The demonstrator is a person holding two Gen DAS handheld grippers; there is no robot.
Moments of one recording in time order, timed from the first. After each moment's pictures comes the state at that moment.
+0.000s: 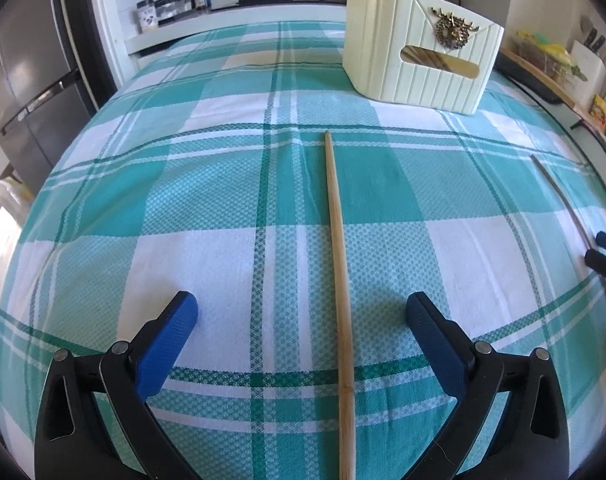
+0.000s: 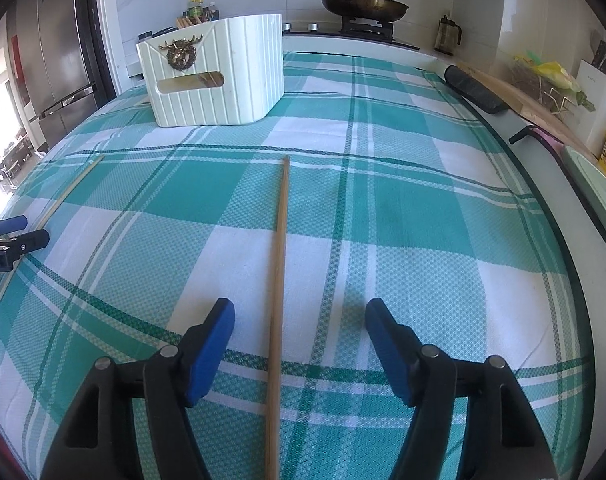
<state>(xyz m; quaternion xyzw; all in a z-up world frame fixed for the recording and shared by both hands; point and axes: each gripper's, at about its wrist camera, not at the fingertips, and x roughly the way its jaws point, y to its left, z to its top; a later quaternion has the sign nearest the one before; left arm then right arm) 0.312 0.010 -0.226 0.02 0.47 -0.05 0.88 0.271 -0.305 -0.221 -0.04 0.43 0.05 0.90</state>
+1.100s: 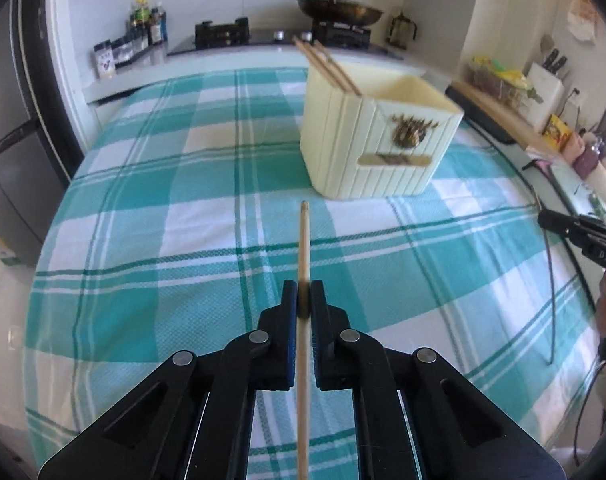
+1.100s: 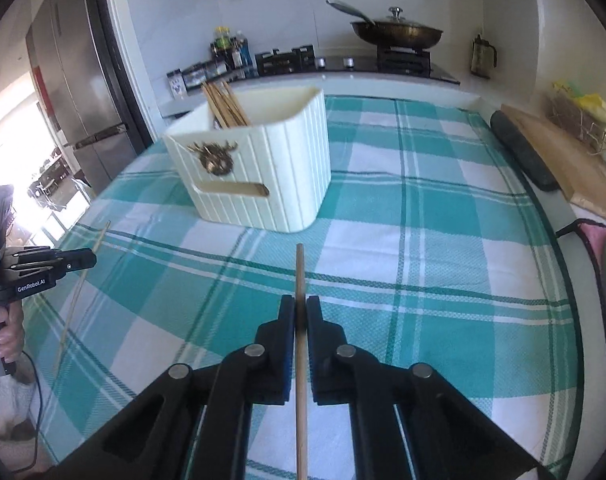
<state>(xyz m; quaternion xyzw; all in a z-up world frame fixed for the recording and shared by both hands) 0.343 0.016 -0.131 0.00 0.42 -0.14 0.90 0.326 -0.282 -0.135 0.00 0.39 0.13 0.91</state>
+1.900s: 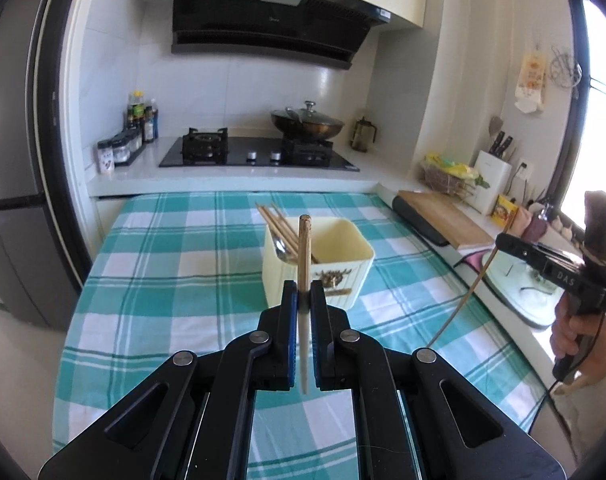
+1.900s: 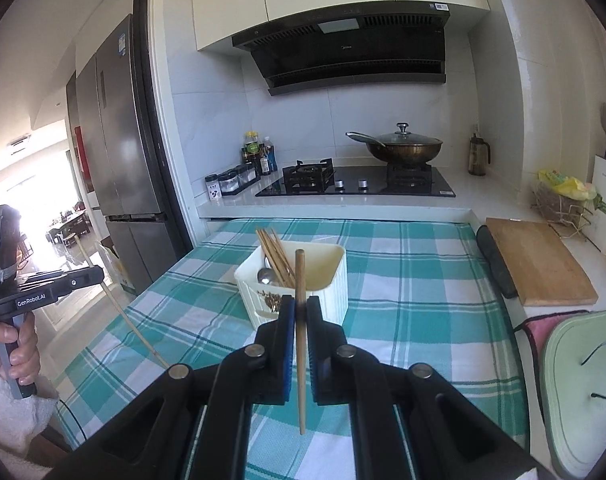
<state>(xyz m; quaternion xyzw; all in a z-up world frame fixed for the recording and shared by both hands) 0.306 0.021 0.009 -0.04 0.27 -0.18 0.94 0.275 -0.287 0.000 0.02 0.23 0.15 0.96</state>
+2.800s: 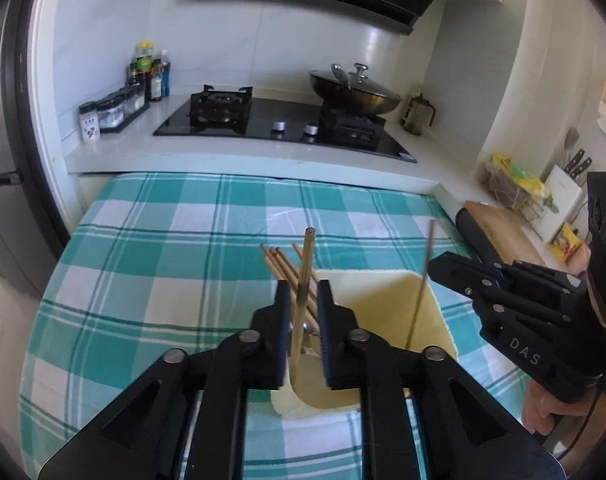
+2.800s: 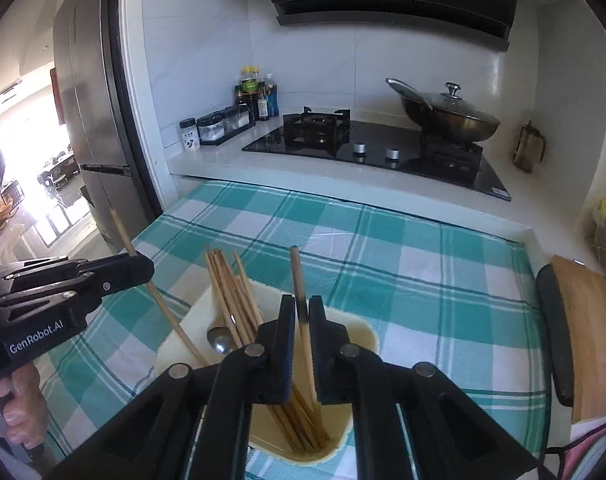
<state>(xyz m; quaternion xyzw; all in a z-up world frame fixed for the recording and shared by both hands) 0.519 -0.029 -0.047 -0.07 0.36 -0.12 0.92 0.521 -0.210 -0.035 -0.05 0.34 0.16 0.93</state>
